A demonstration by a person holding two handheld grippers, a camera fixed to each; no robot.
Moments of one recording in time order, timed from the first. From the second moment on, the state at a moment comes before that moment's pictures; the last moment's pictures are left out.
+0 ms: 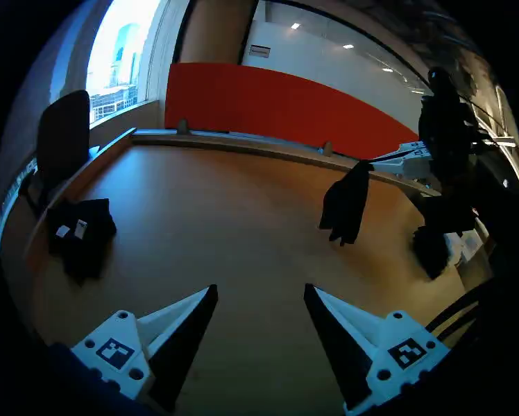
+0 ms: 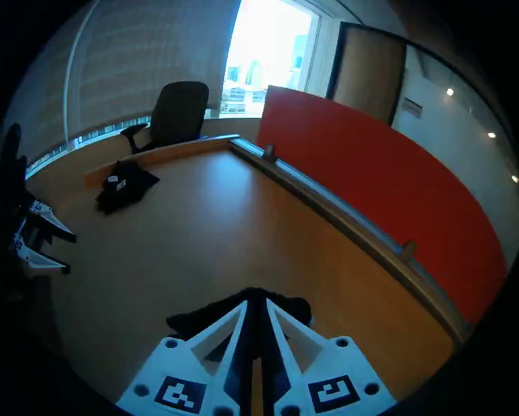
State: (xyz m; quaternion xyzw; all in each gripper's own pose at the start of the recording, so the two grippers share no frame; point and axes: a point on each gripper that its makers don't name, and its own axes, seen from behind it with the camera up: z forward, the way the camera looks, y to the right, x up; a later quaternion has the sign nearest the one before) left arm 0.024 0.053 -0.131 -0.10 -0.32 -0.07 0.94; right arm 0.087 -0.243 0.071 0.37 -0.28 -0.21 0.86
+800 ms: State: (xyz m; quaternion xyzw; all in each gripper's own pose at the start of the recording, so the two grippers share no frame) left arm 0.024 0.062 -0.121 -0.10 -0.32 -0.06 0.94; right arm 0.103 -0.192 0.076 0.34 -0.27 -0.19 0.88
